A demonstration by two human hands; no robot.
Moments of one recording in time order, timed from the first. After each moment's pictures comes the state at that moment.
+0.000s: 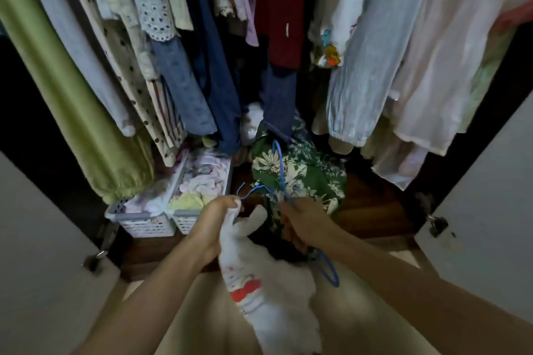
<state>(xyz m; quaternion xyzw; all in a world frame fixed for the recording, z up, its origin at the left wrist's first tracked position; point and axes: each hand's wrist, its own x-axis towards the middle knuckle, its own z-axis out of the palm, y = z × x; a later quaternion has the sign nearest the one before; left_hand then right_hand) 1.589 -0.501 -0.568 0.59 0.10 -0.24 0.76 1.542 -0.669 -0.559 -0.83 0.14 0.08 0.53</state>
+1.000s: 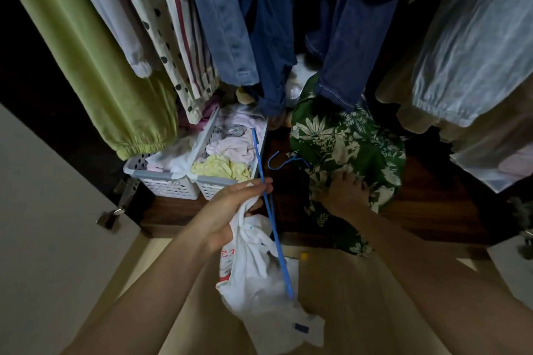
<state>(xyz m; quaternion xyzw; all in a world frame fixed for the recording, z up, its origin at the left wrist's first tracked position) 1.626 -0.468 -0.635 0.53 0.10 -0.28 0.80 1.659 -0.702 -0.688 -0.97 0.16 0.16 0.09</state>
